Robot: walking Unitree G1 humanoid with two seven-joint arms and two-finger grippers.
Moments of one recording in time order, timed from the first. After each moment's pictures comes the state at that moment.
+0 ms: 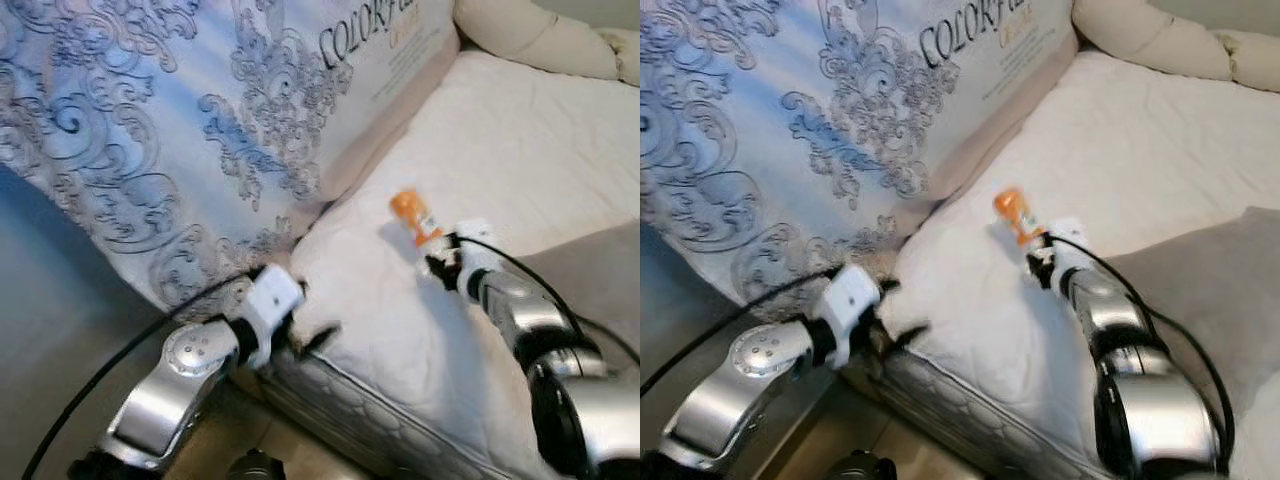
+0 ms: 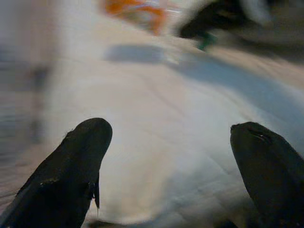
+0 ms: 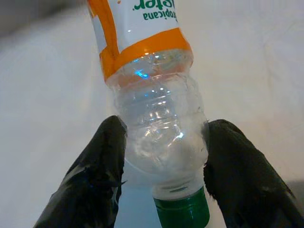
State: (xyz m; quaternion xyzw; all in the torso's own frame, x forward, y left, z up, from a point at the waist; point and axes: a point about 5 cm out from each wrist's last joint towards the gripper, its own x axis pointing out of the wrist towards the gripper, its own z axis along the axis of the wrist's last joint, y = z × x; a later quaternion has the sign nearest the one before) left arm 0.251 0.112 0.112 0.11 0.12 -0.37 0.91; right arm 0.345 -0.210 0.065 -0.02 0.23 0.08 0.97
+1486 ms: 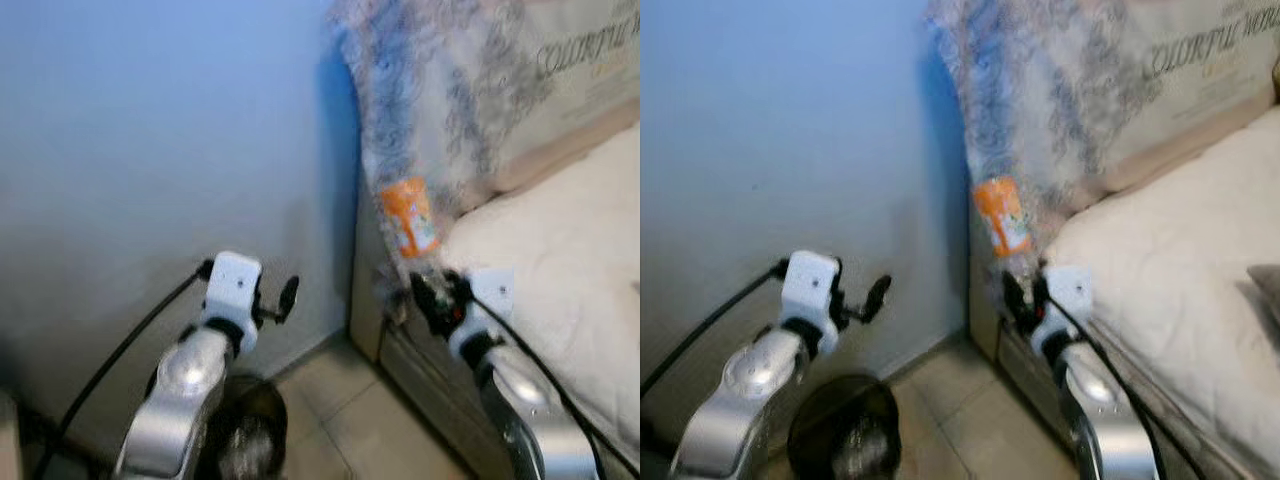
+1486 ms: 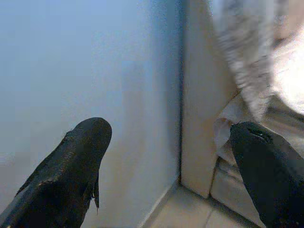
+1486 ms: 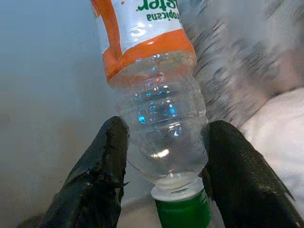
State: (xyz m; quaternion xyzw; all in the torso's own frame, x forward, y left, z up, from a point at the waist) left arm 0.245 0.132 0.112 0.05 0.11 -0.14 0.98; right arm 0.238 -0.157 0.093 0.02 0.11 0.10 0.99
